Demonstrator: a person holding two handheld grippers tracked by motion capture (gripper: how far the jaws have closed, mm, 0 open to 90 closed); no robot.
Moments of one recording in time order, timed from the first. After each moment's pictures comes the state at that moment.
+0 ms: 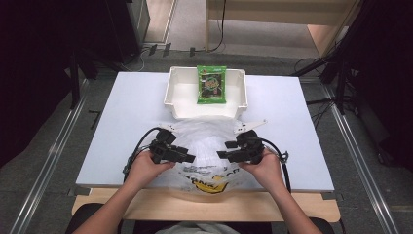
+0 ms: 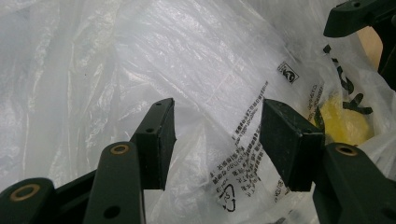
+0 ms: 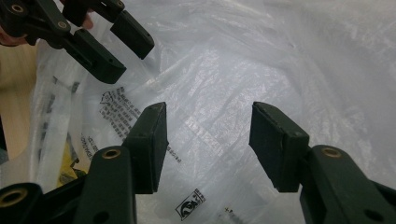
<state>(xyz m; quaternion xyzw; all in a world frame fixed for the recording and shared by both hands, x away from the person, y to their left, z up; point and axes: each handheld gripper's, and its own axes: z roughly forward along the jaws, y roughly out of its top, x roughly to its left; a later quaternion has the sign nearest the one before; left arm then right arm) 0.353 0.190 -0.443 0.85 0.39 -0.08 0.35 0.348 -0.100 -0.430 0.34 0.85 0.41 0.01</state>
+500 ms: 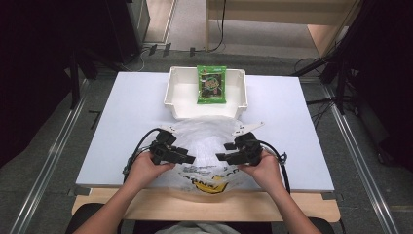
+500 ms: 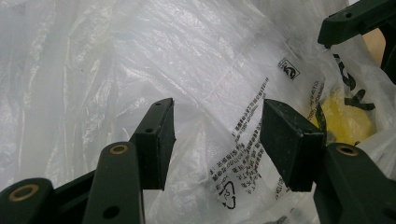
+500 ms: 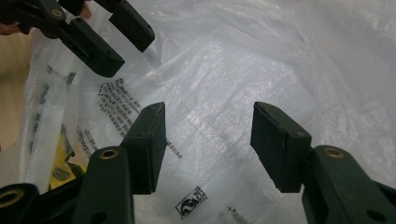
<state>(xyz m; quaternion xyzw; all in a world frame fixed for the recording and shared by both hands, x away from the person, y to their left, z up) 0.350 0.189 -0.442 0.85 0.39 -0.07 0.36 0.346 -0.097 -0.434 0.32 0.86 0.40 0.01</state>
